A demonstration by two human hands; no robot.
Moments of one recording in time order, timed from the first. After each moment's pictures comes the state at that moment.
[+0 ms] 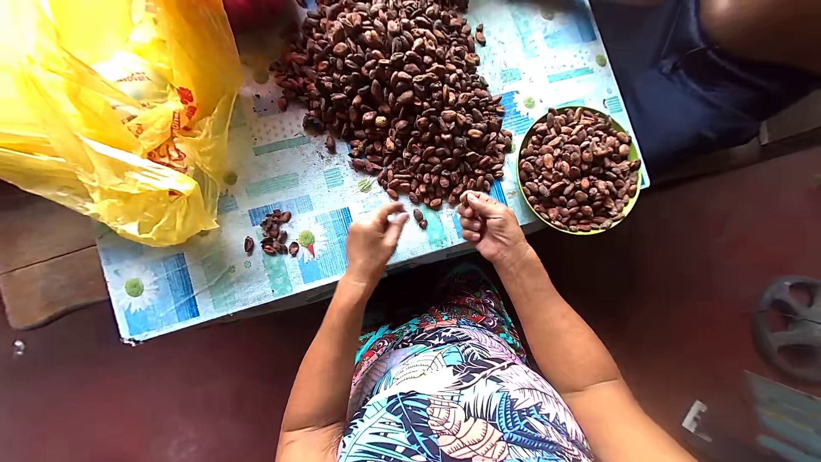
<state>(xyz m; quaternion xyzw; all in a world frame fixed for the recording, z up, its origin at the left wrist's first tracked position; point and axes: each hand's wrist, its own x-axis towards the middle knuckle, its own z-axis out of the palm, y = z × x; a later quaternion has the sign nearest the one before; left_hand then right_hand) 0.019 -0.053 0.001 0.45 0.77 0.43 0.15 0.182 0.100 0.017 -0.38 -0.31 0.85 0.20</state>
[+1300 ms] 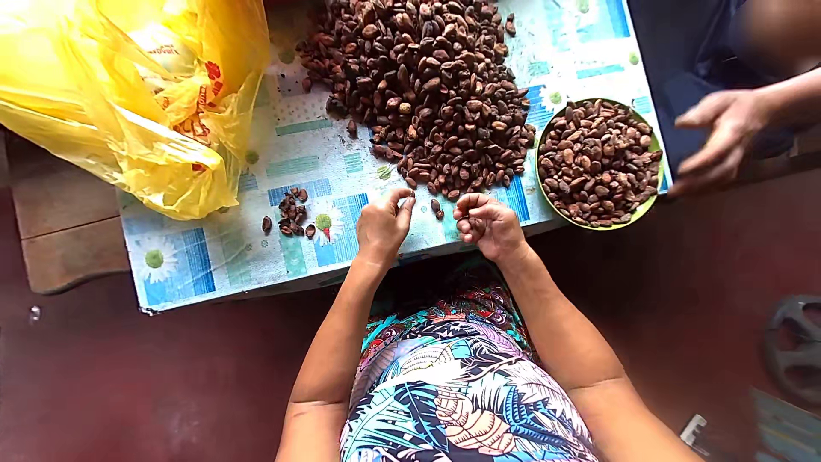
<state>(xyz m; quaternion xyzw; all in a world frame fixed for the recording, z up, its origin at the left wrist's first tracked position) 0.016 -0.053 0.006 0.42 0.81 0.38 0.15 0.175 0.084 0.004 -0.33 -0.42 0.83 0.15</state>
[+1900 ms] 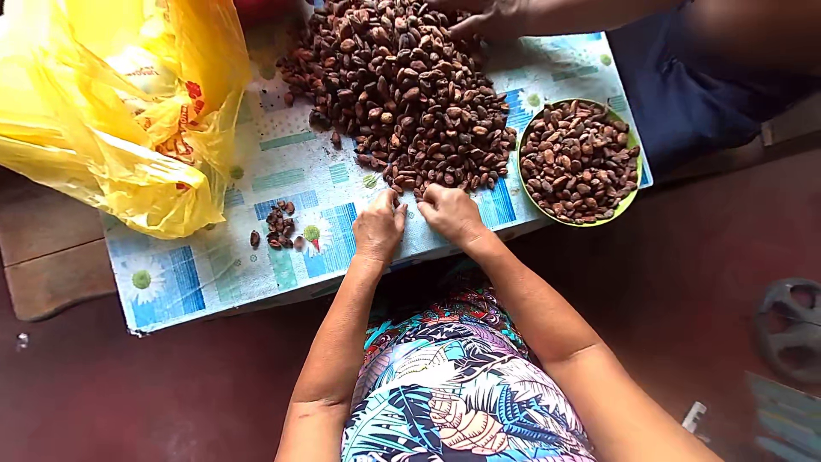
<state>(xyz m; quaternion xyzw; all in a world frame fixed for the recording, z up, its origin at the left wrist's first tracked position) 0.016 -0.031 -0.005 0.43 0.85 0.26 0.16 0.127 0.085 0.025 -0.34 -0.88 0.34 0.00</state>
